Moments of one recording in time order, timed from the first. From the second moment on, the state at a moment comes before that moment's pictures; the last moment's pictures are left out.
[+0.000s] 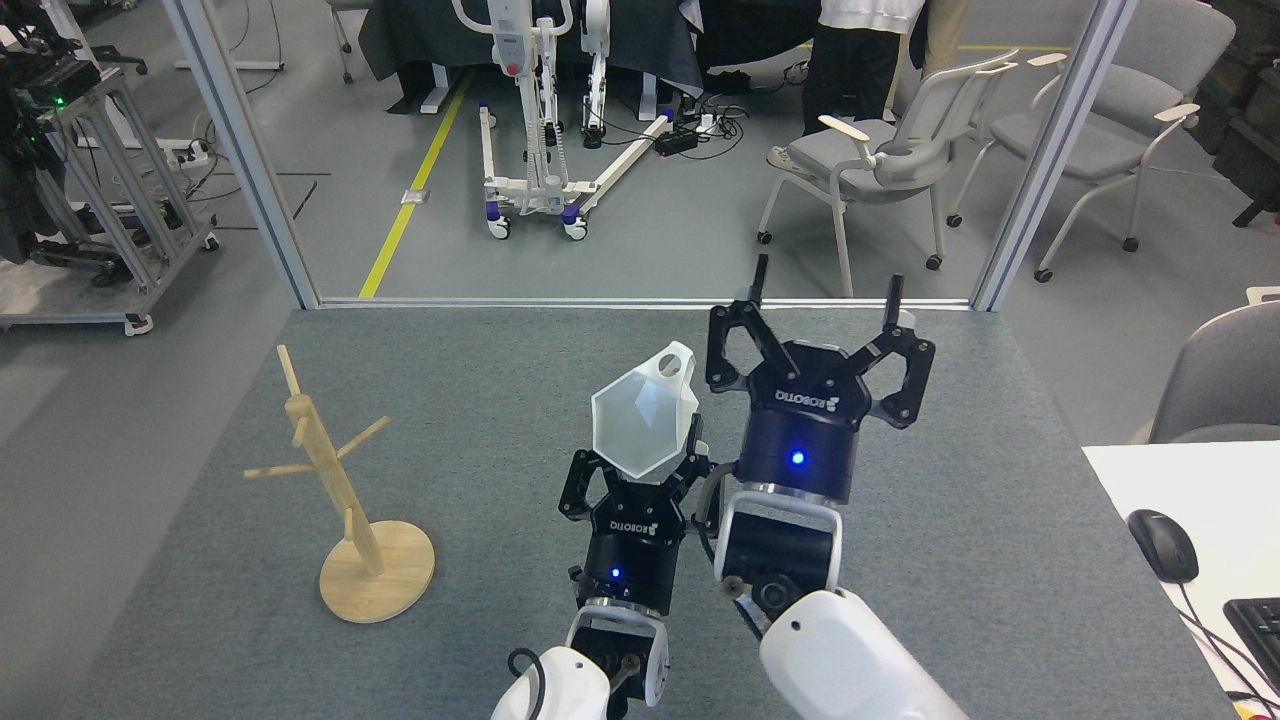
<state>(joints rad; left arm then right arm) -0.40 -0.13 -0.68 -1.20 -1.15 0.42 0.54 -0.52 -0.06 0.64 -1.63 1.70 0.92 0.15</state>
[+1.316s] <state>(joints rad) 0.08 0.13 -0.64 -1.55 -1.35 1.04 0.56 -0.14 -0.14 0.09 -1.25 1.16 -0.01 -0.47</state>
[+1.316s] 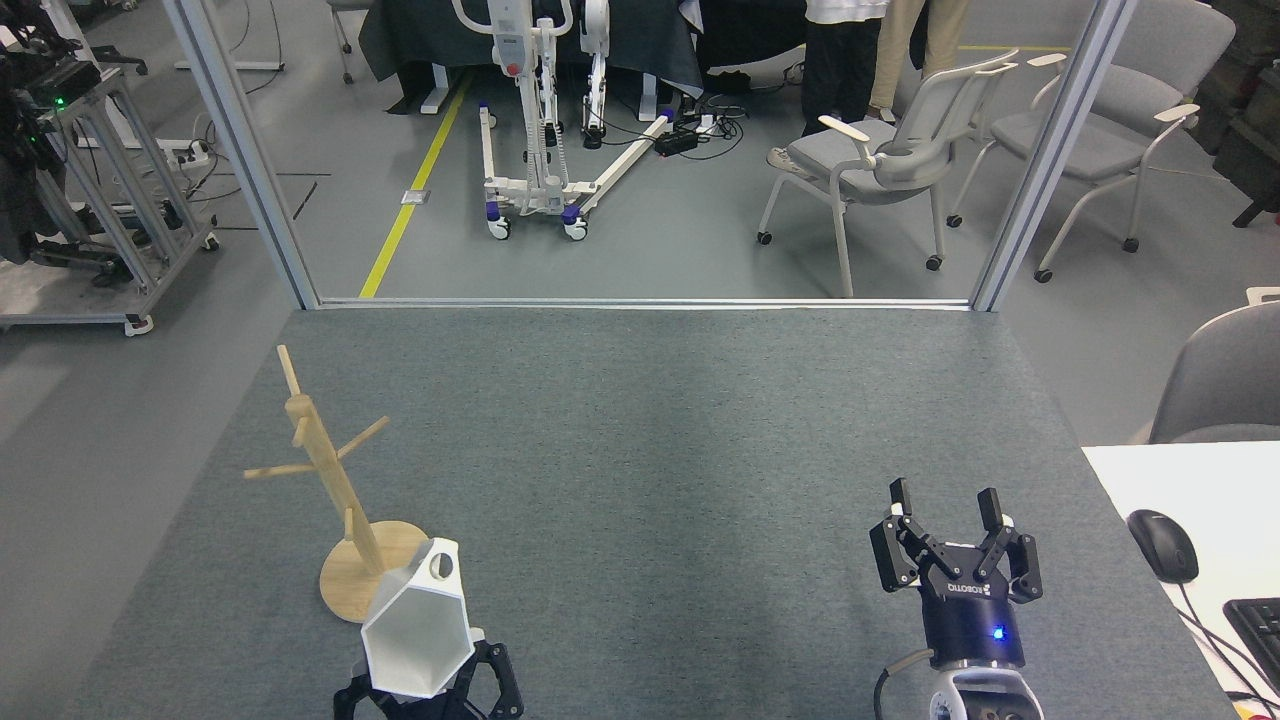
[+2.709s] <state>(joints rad) -0.01 0.30 -0.36 -1.47 -1.22 1.05 0.21 -0.14 -0.15 0.08 -1.35 1.19 0.05 -0.13</state>
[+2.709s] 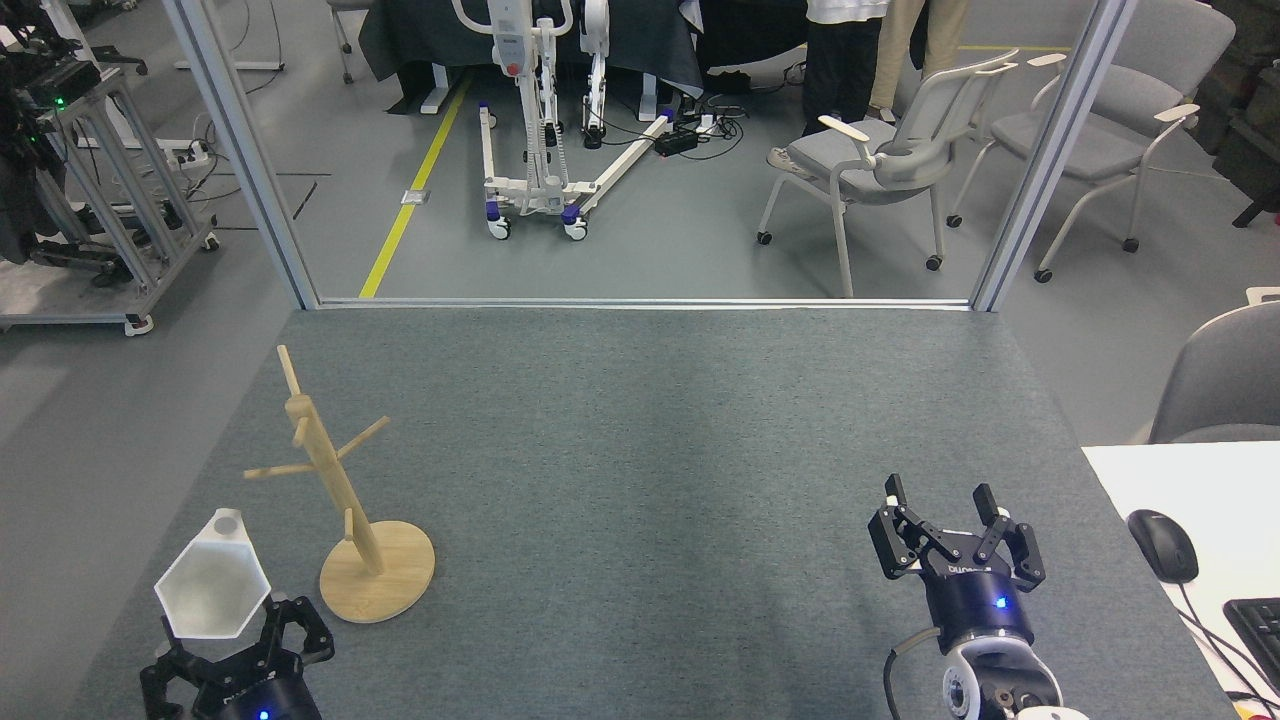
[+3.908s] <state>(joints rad) -0.07 0.34 -0.33 -1.50 -1.22 1.05 0.21 -0.14 -0.14 0.08 -1.36 1.22 0.05 -0.13</state>
